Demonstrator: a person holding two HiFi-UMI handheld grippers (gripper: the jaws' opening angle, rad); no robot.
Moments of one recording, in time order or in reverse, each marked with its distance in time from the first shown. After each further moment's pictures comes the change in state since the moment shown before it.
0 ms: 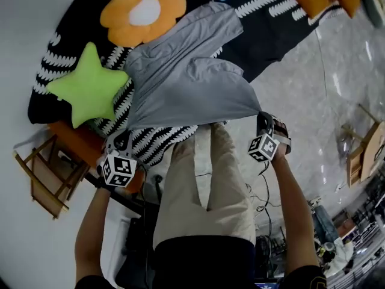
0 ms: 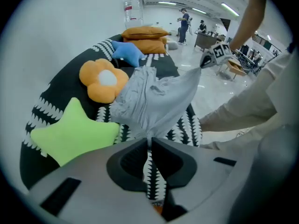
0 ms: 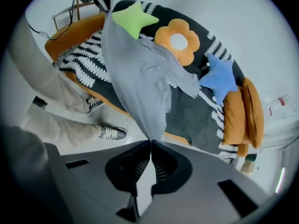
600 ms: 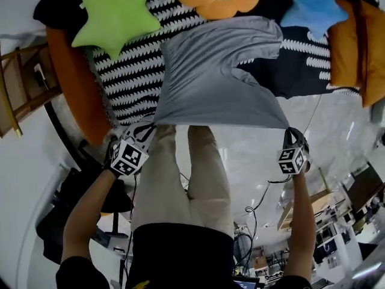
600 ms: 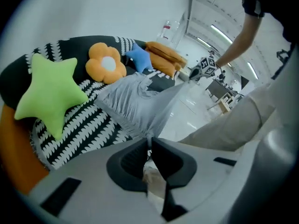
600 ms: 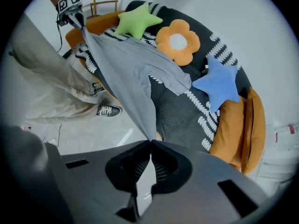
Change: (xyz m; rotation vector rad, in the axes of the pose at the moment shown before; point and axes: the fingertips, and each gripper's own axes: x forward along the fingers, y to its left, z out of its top) left arm -0.001 -0.146 -0.010 -0.460 -0.223 -0.203; right arm -0.026 -0.114 -0.031 -0.163 0.019 0.066
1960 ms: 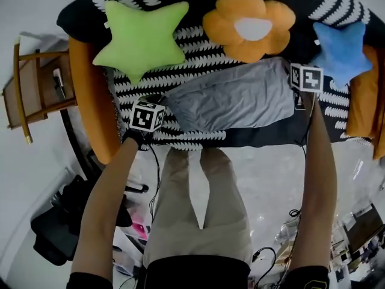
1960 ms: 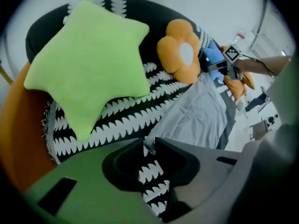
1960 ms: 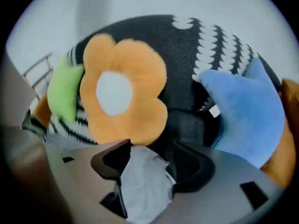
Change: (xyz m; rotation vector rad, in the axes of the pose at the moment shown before) left arm 0.086 0.232 0.057 -0.545 0.048 0.344; right arm 0.156 -0.235 0.382 0.481 -0.367 0.107
